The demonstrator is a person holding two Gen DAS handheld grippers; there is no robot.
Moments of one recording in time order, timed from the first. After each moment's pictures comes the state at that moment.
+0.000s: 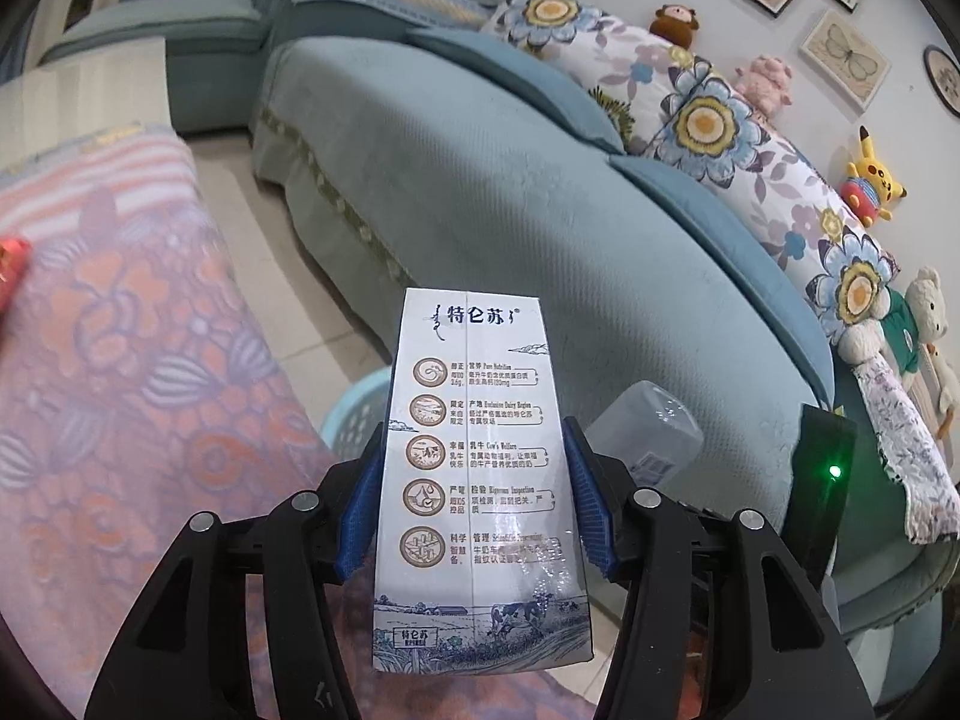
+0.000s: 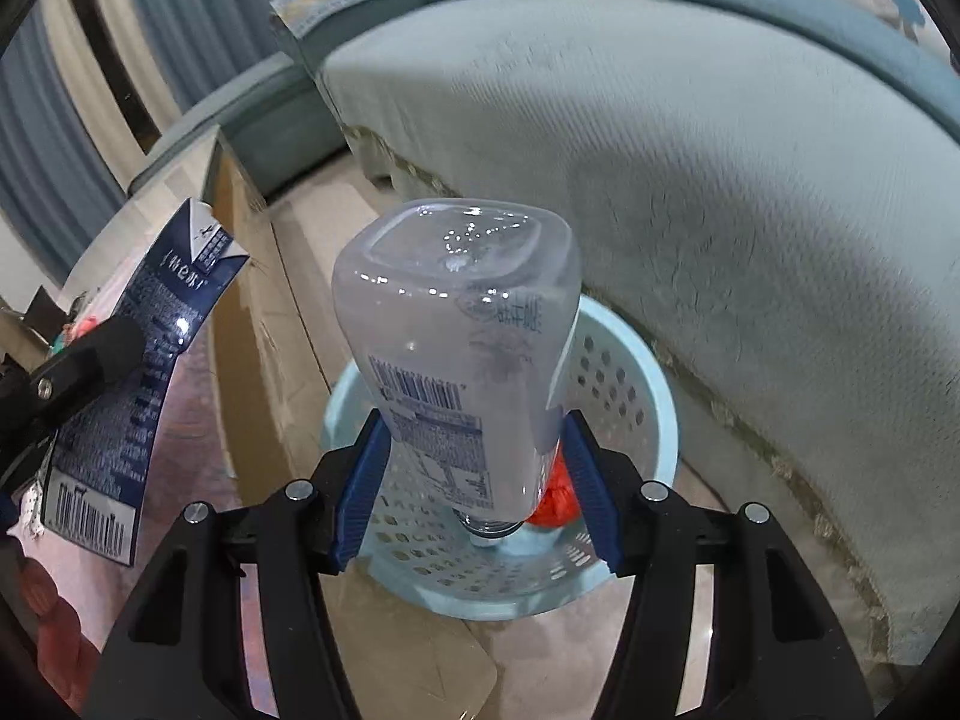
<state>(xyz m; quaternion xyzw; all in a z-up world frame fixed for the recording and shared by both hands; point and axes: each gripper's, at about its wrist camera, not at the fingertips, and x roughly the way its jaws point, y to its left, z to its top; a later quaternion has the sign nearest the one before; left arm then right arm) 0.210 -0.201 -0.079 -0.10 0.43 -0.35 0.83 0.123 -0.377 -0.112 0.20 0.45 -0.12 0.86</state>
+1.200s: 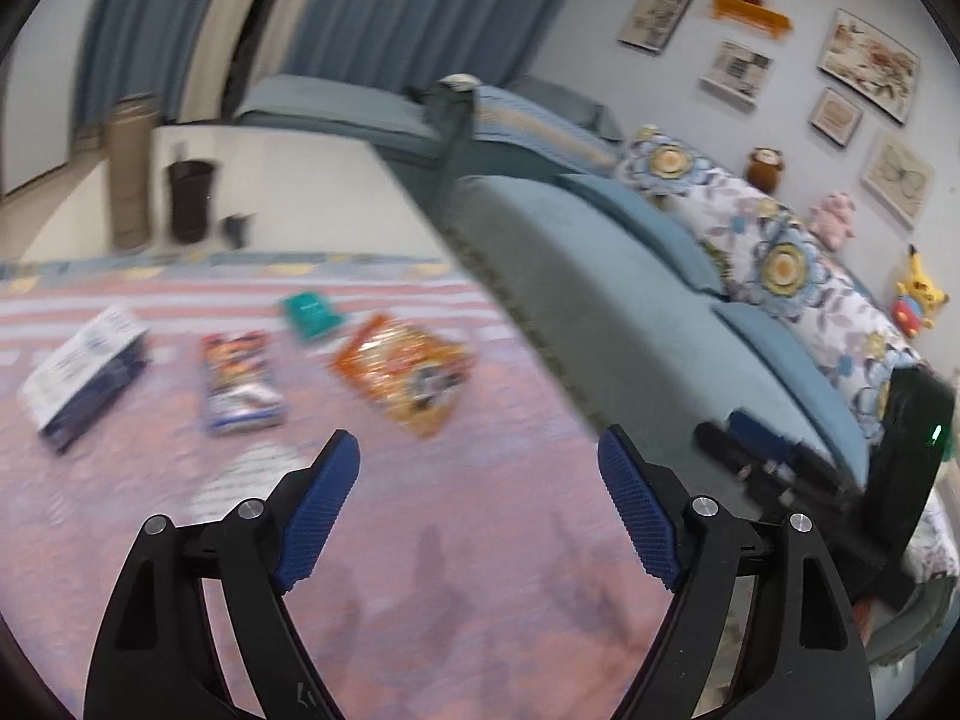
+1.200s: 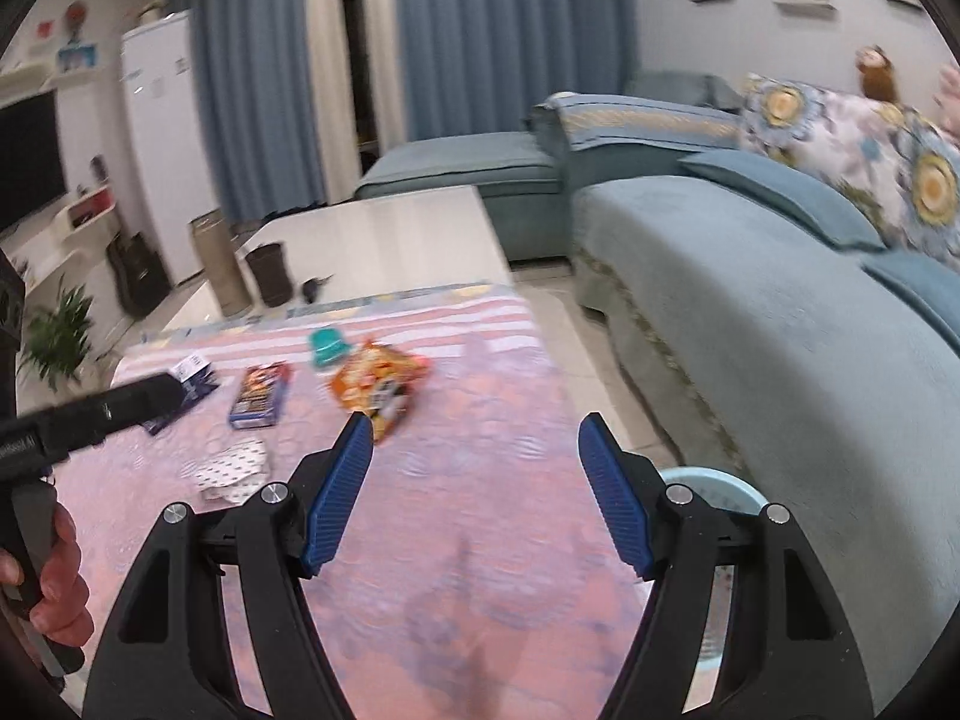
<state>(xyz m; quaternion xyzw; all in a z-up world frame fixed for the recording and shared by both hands) 0.130 0.077 0.036 -0.14 0.35 -0.18 0.91 0.116 -0.161 0.055 0.04 0.31 0.07 0.95</state>
